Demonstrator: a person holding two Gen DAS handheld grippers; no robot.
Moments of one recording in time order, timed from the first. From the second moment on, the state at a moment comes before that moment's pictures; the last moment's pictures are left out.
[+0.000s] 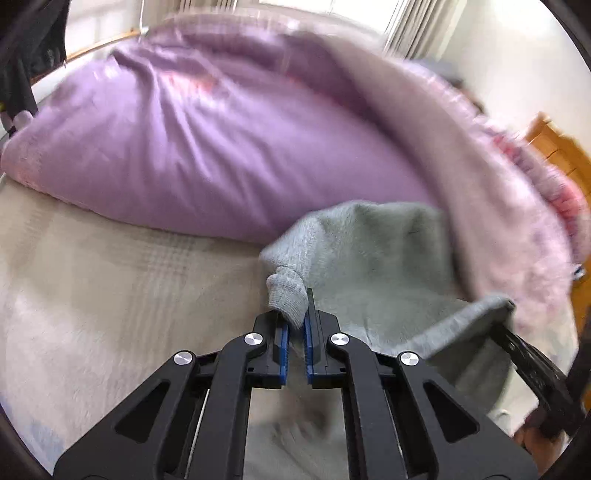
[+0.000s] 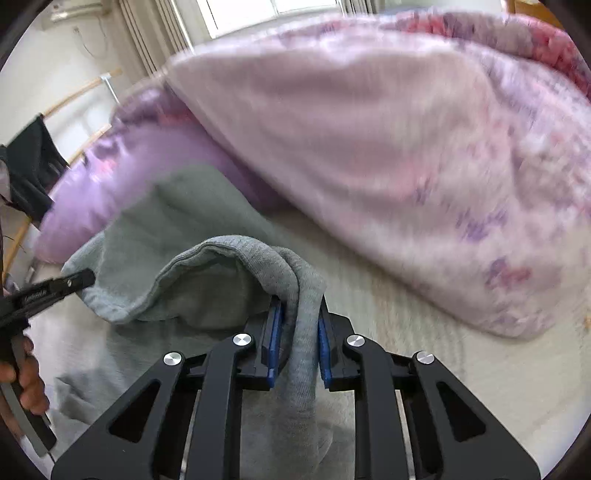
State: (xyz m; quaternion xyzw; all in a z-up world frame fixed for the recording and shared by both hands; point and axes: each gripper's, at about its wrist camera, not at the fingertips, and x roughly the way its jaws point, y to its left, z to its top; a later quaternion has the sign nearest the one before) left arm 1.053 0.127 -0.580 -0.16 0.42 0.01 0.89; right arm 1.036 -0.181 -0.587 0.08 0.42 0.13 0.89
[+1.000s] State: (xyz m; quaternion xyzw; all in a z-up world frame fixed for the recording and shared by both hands) left arm 0.706 0.104 -0.585 -0.24 0.54 0.05 0.81; right arm 0.842 -0.145 -0.563 0.19 0.54 0.25 0.78
